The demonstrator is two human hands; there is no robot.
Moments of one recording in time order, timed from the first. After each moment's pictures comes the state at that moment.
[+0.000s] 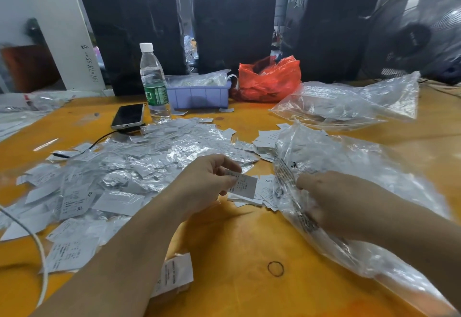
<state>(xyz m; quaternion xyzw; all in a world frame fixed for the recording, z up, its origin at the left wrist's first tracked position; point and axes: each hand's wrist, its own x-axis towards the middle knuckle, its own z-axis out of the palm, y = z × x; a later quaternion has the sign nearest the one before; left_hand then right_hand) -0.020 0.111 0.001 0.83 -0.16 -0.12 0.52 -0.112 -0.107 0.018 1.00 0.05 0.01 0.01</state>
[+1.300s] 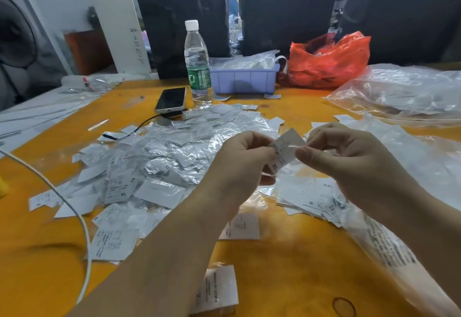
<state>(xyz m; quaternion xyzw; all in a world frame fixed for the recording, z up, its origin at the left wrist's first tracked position) -0.012 0.114 0.008 0.72 -0.10 -0.06 0.68 -0.039 -0.058 0.014 0.82 0.12 0.14 -0.55</state>
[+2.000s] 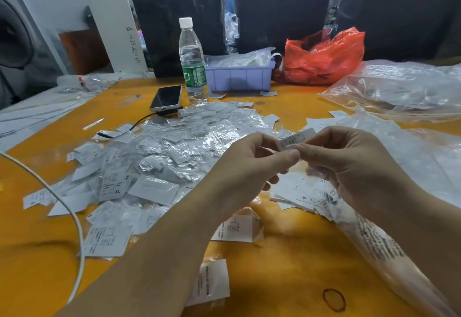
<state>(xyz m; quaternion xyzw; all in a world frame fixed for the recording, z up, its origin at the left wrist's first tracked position) -0.022 0.110 0.007 0.76 -0.17 -0.11 0.61 -0.035 -0.065 0.002 0.71 0.07 0.06 -0.70</state>
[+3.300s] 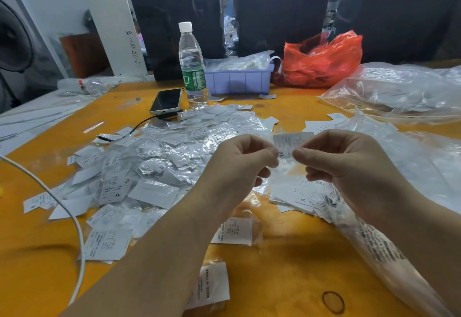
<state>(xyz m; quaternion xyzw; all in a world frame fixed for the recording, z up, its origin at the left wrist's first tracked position) -0.018 0.112 0.004 0.74 -0.11 -0.06 0.66 -0.042 -0.064 0.005 0.73 0.07 0.10 -0.67</state>
